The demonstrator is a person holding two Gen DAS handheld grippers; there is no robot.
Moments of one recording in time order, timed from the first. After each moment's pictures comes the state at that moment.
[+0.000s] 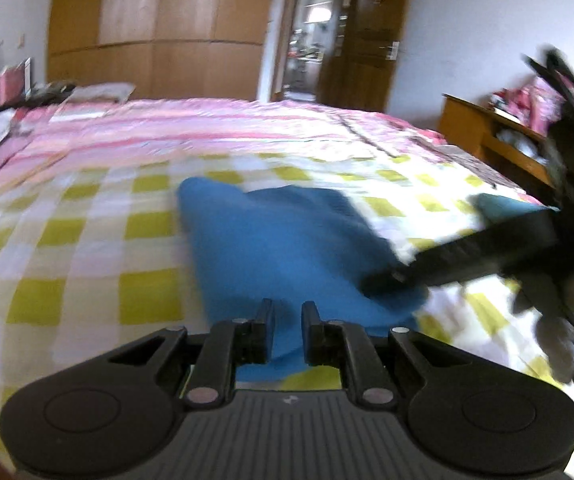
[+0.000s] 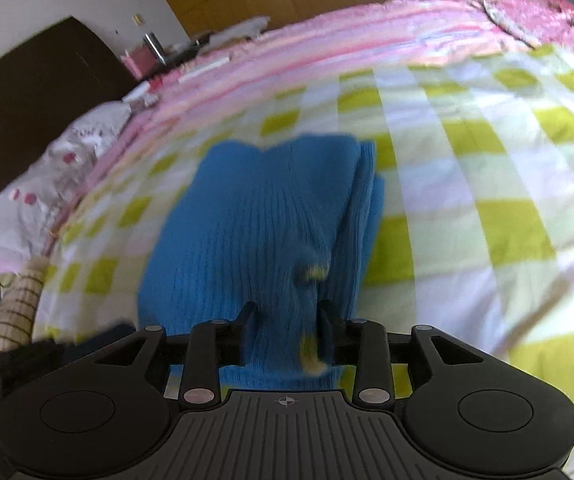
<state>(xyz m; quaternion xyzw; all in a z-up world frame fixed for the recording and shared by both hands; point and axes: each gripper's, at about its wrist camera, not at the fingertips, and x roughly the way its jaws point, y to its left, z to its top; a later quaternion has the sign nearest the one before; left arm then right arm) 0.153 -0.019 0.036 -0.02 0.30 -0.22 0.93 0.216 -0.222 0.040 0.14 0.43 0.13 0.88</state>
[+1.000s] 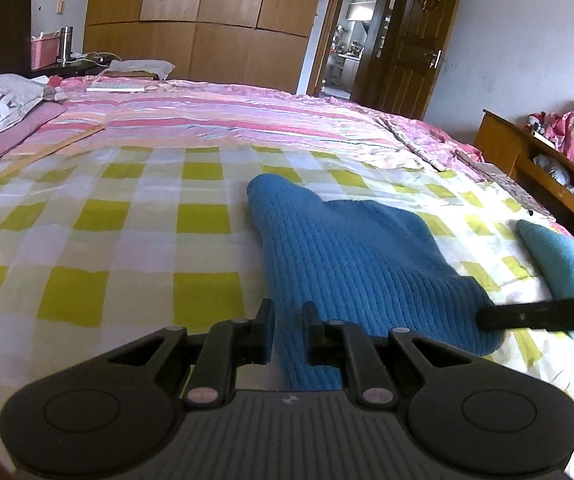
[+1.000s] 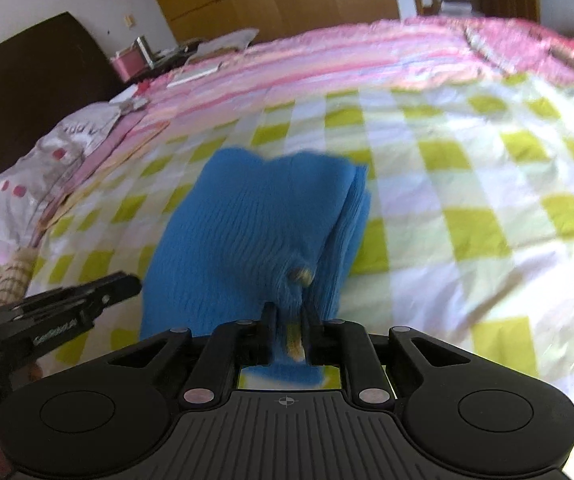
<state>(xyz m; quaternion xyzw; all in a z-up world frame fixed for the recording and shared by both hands) 0.184 0.012 0.033 -0.06 0.32 -0.18 0.93 0.182 -0.215 0.068 0.10 0.40 0.08 0.91</state>
